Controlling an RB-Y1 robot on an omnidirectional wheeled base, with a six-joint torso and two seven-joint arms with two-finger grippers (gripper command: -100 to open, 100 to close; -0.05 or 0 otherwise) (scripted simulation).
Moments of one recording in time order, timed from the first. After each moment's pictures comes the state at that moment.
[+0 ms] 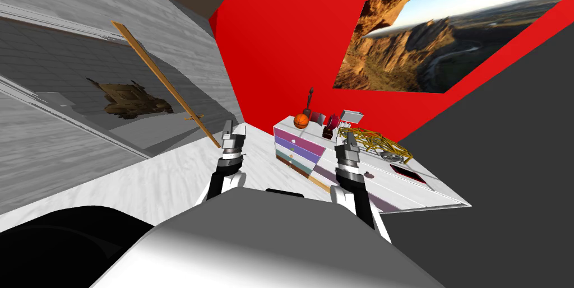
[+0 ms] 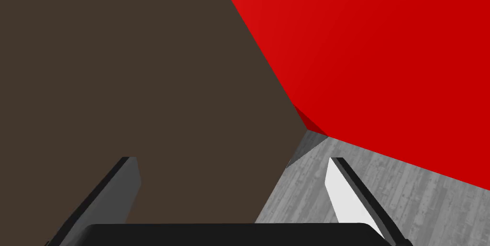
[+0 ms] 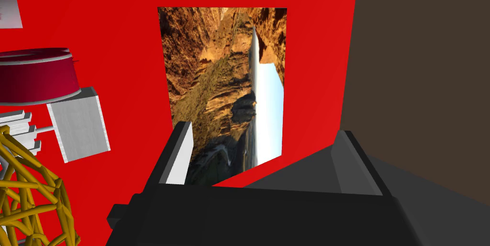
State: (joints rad) left arm 0.50 0.02 0.01 -2.28 0.05 -0.56 -0.11; right arm 0.48 -0.01 -0.03 -2.29 0.06 -0.37 -0.02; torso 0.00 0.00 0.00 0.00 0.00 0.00
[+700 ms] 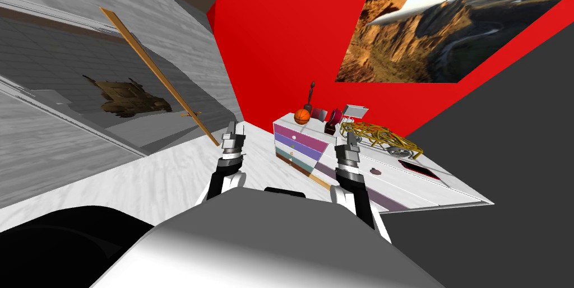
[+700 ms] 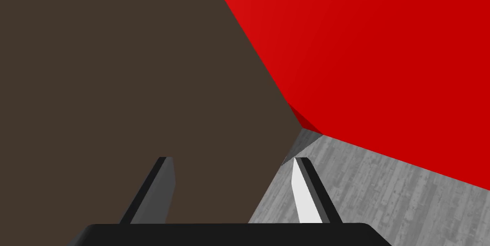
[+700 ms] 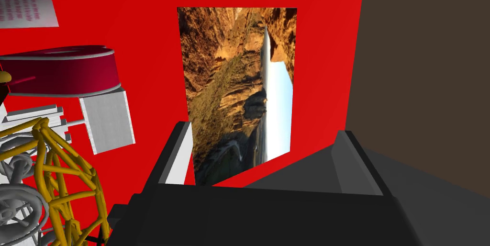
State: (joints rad) left arm 0.50 0.02 0.01 -2.28 0.05 -0.56 -0.11; right arm 0.48 -0.01 -0.03 -2.29 0.06 -0.37 -0.02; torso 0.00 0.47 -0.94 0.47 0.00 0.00
